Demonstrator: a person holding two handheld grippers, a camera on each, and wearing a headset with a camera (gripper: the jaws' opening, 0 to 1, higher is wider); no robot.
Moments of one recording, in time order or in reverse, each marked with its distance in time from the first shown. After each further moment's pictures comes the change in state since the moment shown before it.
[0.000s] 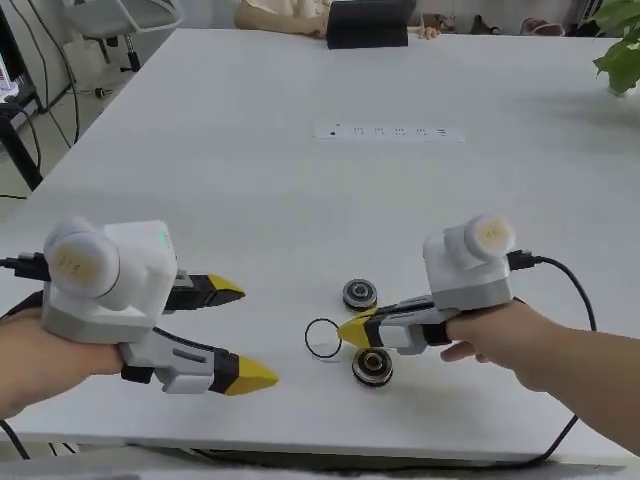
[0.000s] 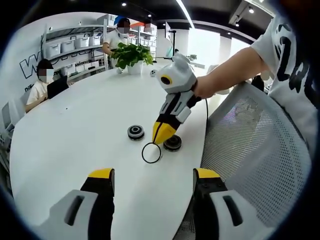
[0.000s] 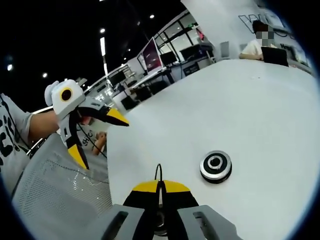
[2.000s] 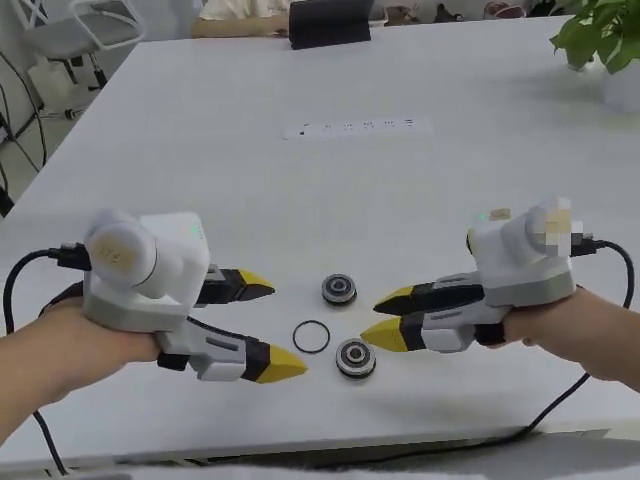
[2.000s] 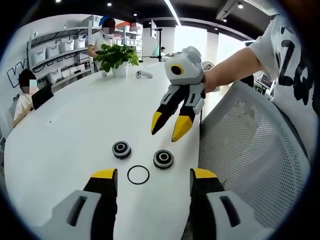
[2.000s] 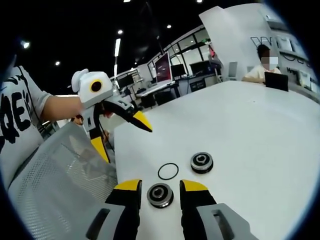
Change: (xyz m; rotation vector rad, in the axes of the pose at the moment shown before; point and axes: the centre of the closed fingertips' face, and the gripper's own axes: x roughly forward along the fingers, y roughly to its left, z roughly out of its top) left arm 0.036 -0.015 0.031 0.072 0.012 -0.097; right arm -0.064 0.007 -0.004 -0.137 -0.097 -0.006
